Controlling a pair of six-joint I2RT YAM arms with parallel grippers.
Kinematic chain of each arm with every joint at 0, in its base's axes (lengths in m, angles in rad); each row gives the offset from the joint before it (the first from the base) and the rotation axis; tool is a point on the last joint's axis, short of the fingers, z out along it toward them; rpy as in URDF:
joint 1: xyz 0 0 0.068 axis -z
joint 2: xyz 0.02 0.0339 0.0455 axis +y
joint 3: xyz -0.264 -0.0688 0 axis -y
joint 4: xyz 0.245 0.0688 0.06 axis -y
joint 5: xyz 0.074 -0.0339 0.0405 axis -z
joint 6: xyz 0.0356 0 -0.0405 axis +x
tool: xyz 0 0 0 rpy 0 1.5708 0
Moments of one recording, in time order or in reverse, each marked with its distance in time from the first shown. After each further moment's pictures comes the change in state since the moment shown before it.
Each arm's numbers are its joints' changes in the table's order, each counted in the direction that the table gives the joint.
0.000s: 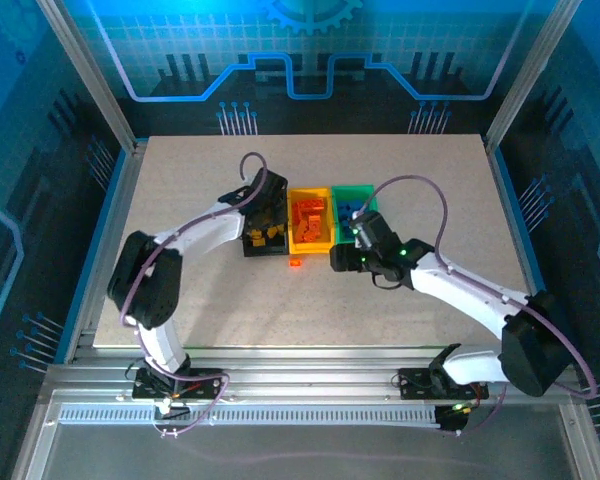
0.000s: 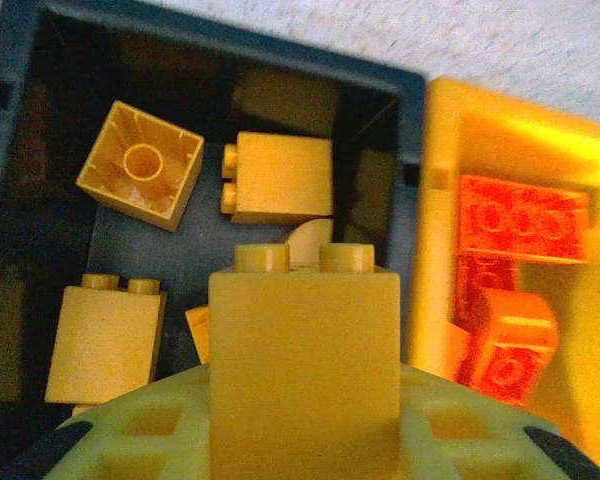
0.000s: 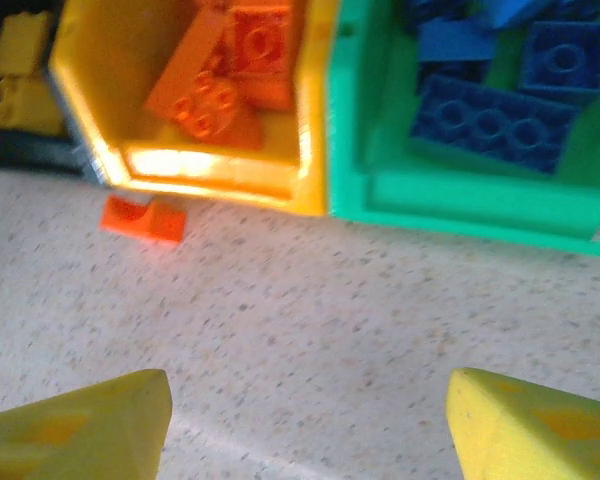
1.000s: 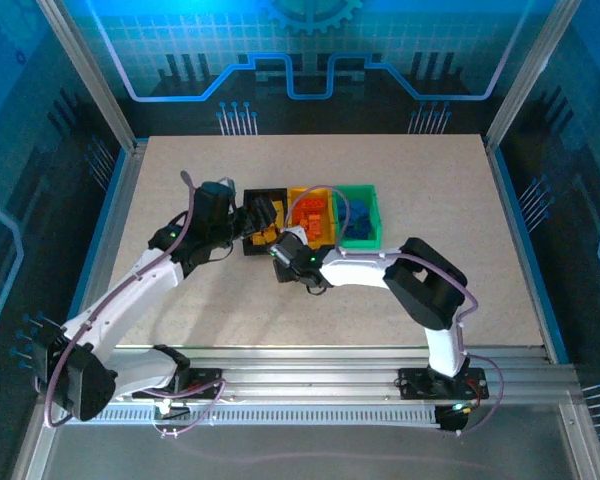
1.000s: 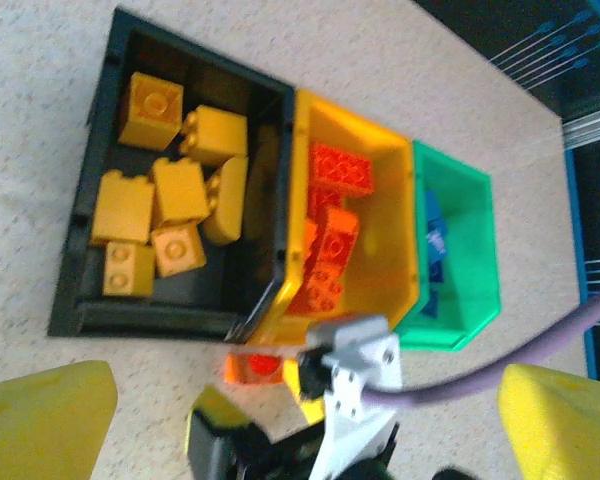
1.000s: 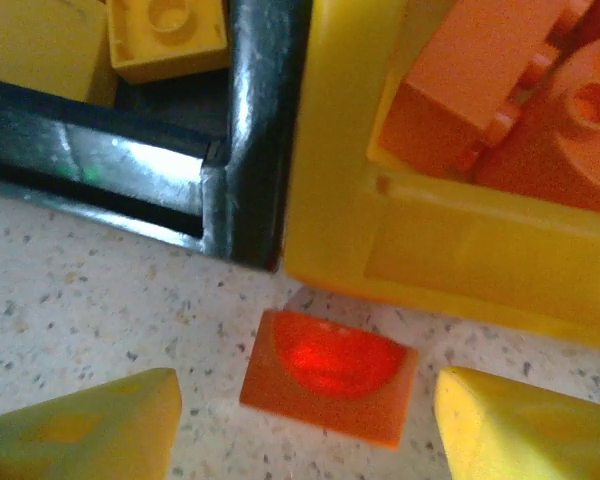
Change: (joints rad) left arm -0.043 -0.631 -0.315 -0.012 0.197 -0.082; right arm -0.255 0.667 0.355 0.184 0.266 0.097
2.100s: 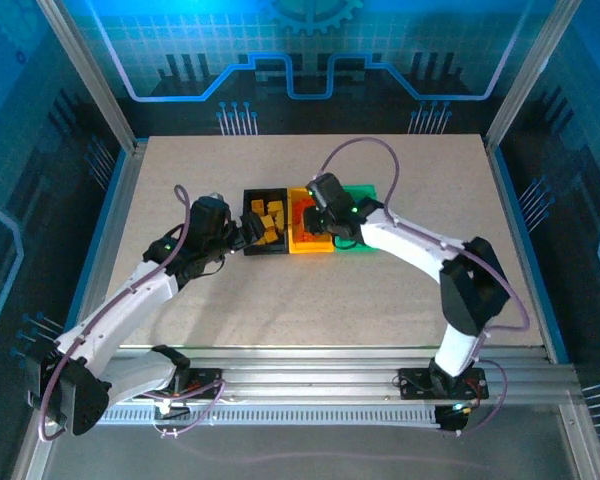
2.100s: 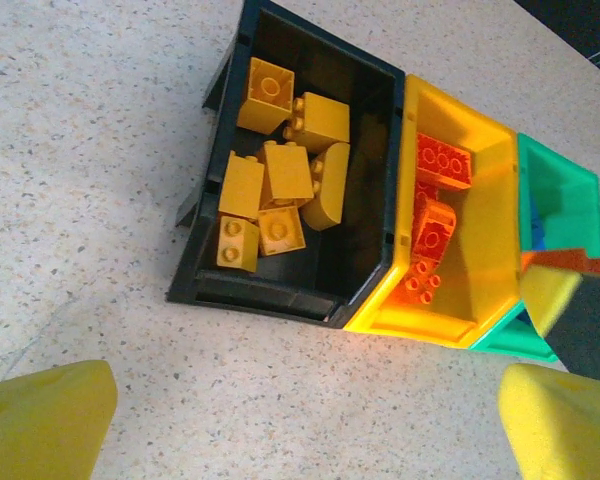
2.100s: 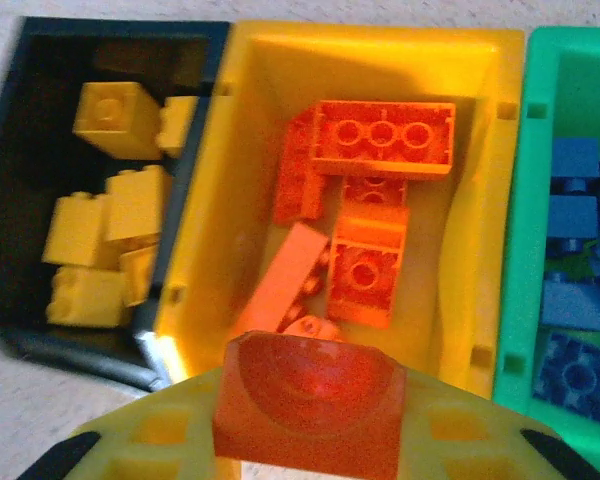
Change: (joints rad) left arm -0.005 -0.068 -0.081 -0.068 -0.116 0.011; right arm 0.263 -0.183 0.164 -0.217 -0.200 -0.110
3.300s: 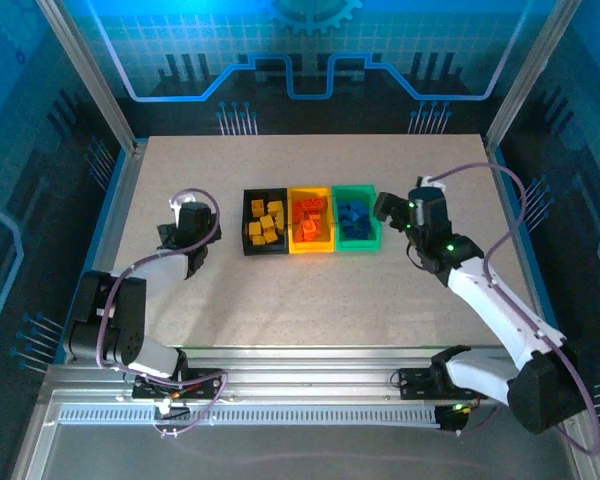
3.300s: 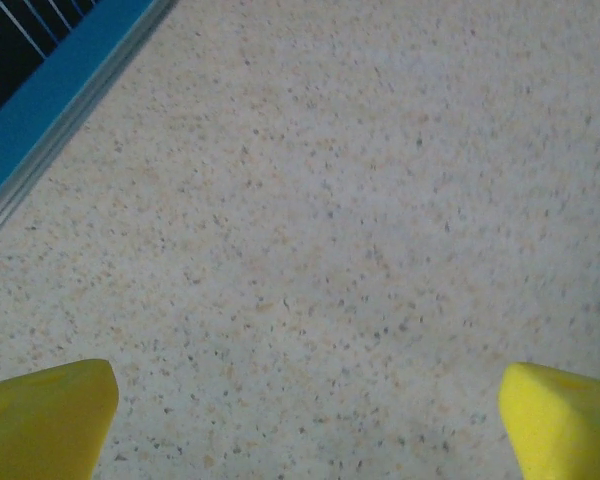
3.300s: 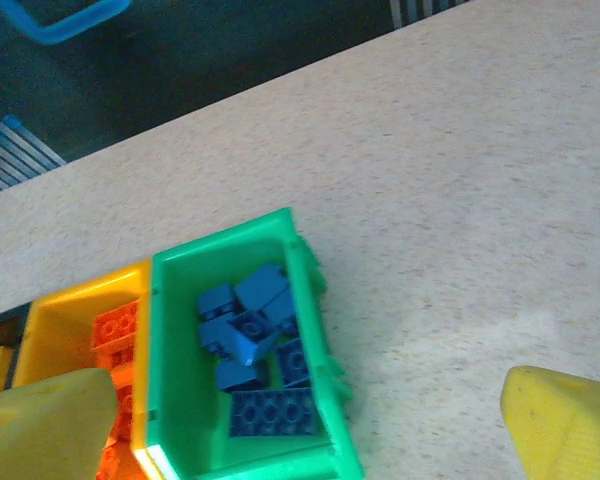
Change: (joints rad) left arm -0.312 0.359 -0.279 0.723 -0.376 0.575; right arm 0.349 -0.690 -0.524 0.191 0.135 0.075
